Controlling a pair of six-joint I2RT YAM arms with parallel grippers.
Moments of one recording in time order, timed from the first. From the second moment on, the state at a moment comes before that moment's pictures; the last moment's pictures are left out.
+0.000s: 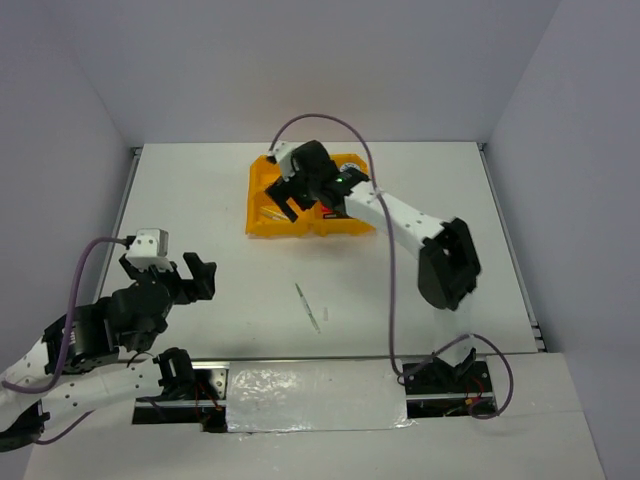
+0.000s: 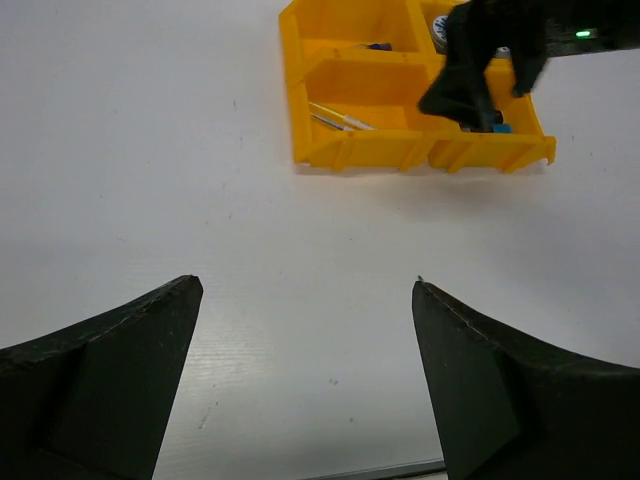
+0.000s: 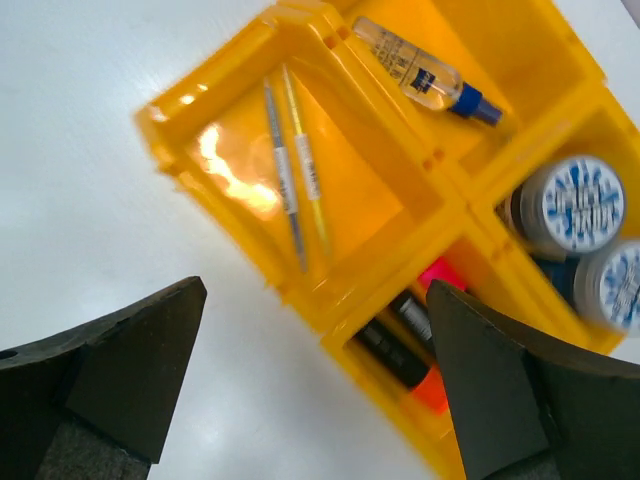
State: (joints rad) left arm -1.10 0.49 0.97 -0.96 -0.92 -0.61; right arm 0.71 2.06 1.84 -0.49 -0.04 -0.29
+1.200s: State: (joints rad) left arm -1.04 0.57 0.97 -1.06 -0.99 -0.71; right arm 1.10 1.78 1.20 -0.53 0.24 0.56
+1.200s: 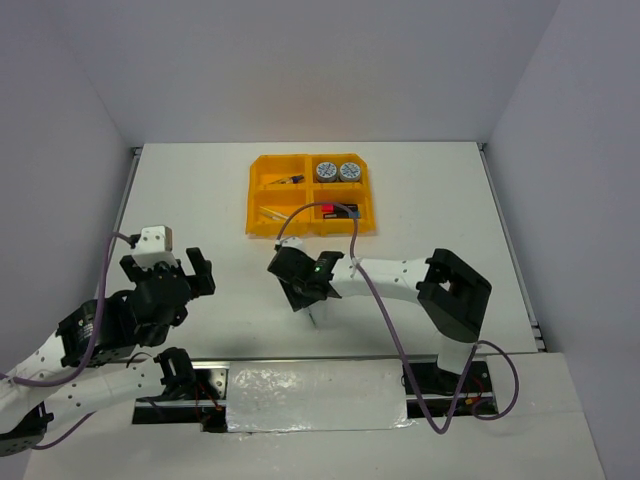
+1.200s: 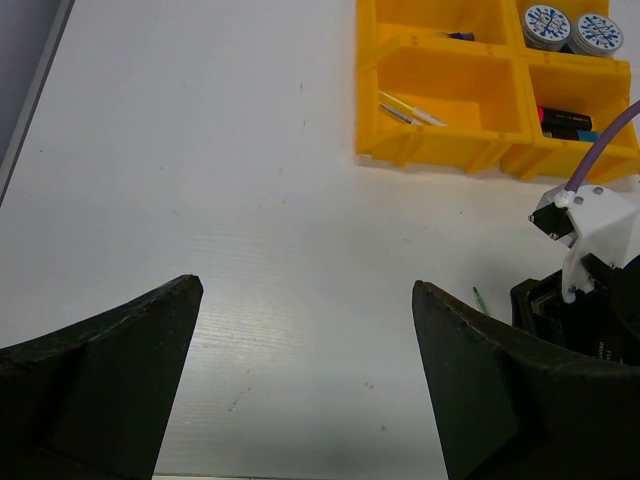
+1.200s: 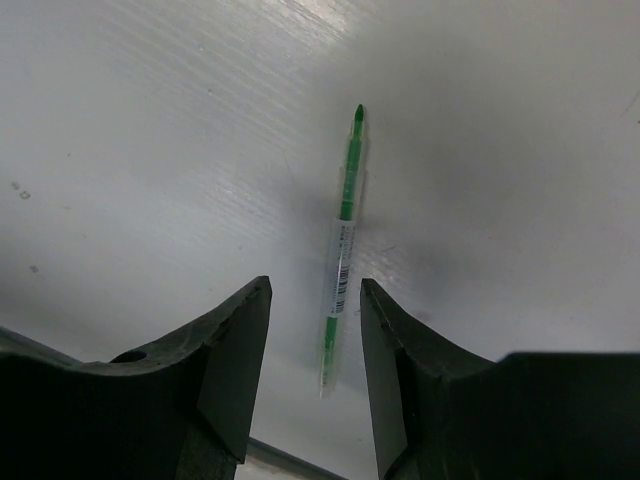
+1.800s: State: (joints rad) left arm -1.04 0.57 0.97 -1.06 -0.97 -0.71; right arm 1.09 1.84 1.15 -0.47 0.20 0.60
